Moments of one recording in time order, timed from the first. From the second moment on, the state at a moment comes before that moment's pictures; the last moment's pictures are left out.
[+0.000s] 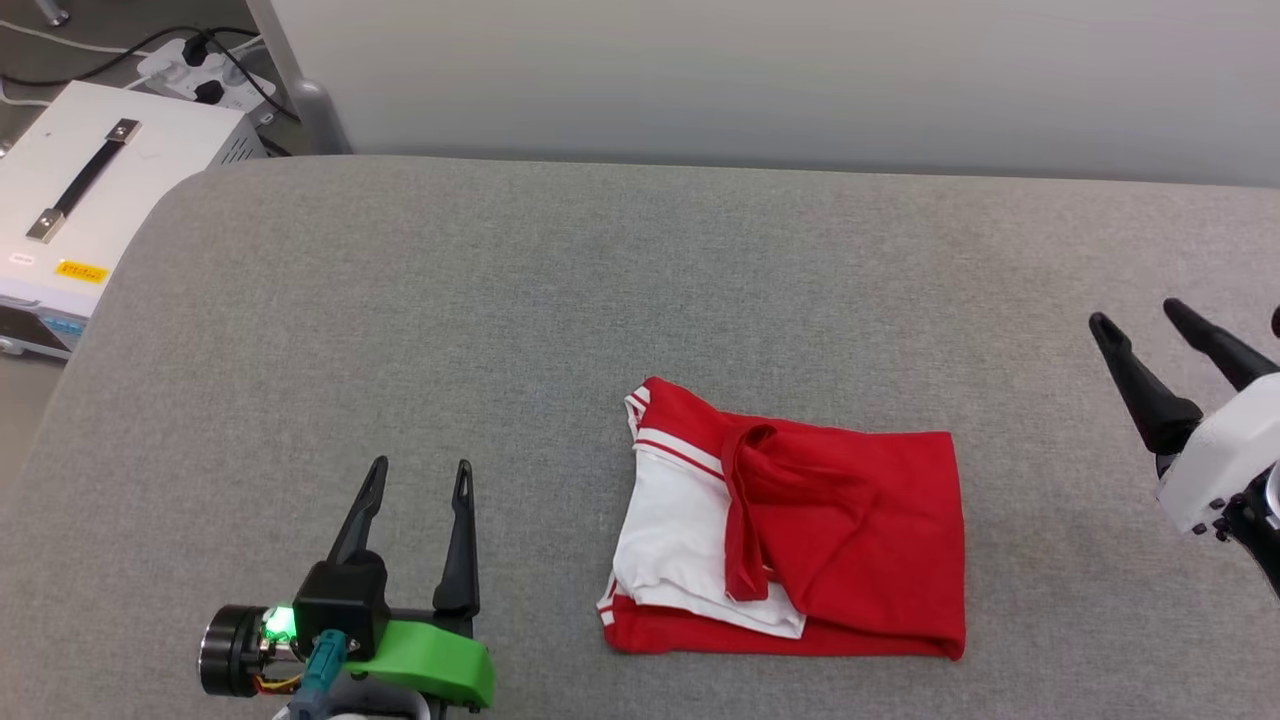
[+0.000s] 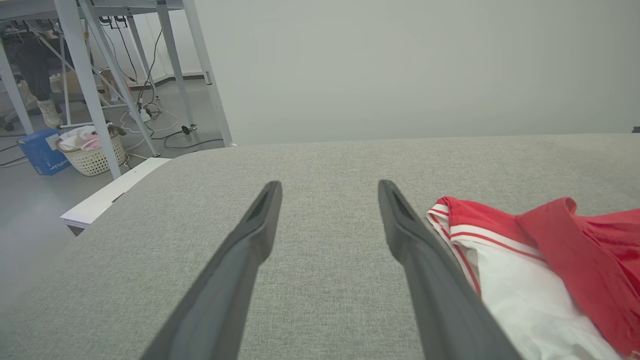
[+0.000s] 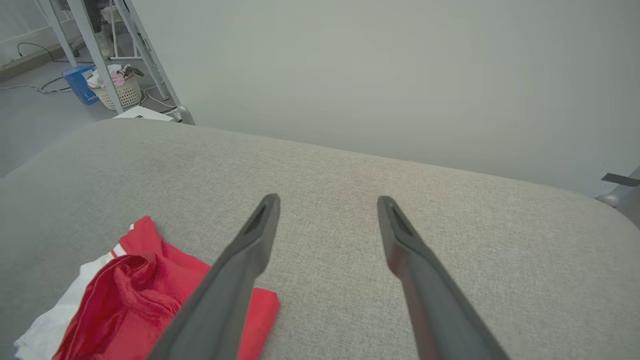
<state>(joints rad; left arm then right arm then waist) 0.02 0.06 -0.09 0.06 -0.04 -0.02 -0.26 -0.24 -0.48 0.10 0.00 0.57 0.13 0.26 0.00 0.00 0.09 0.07</state>
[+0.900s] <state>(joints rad) -0.07 0.06 -0.12 0.06 -0.05 -0.01 -0.26 -0.27 -0.49 0.41 0.22 0.88 0.13 0.65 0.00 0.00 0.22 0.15</state>
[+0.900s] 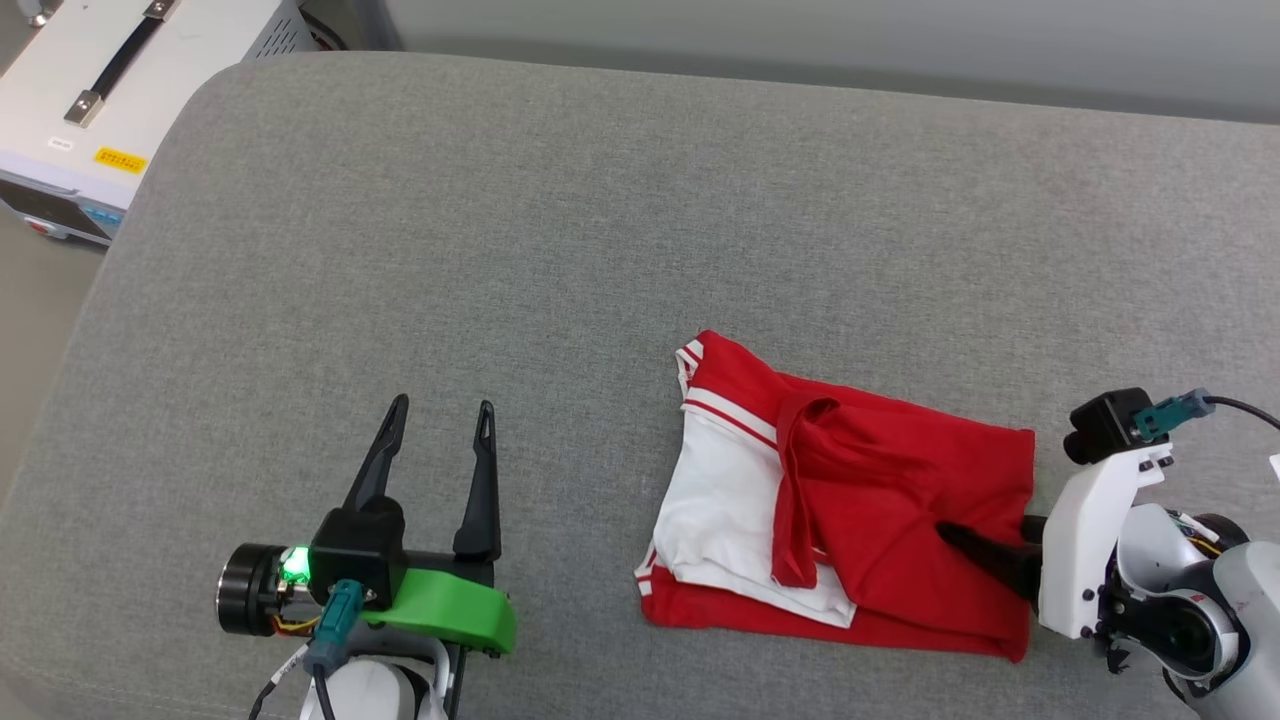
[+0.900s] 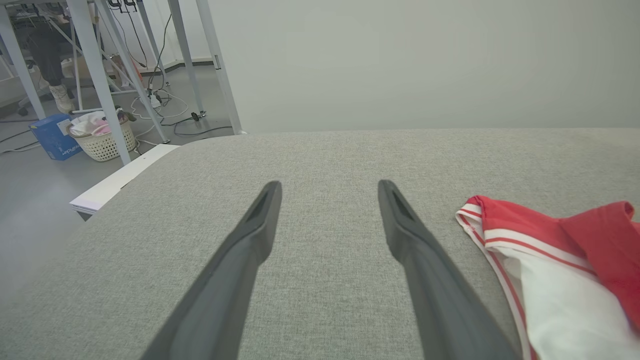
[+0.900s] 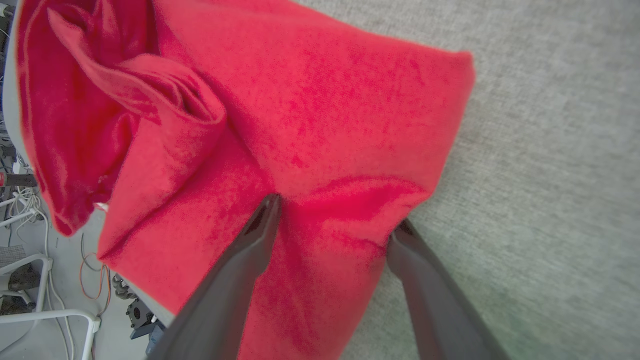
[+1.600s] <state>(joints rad) -0.06 0.06 -0.12 0.07 -0.05 0.00 -0.26 -0.42 -0.66 0.62 0.11 0.79 0.13 0.33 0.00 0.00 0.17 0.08</state>
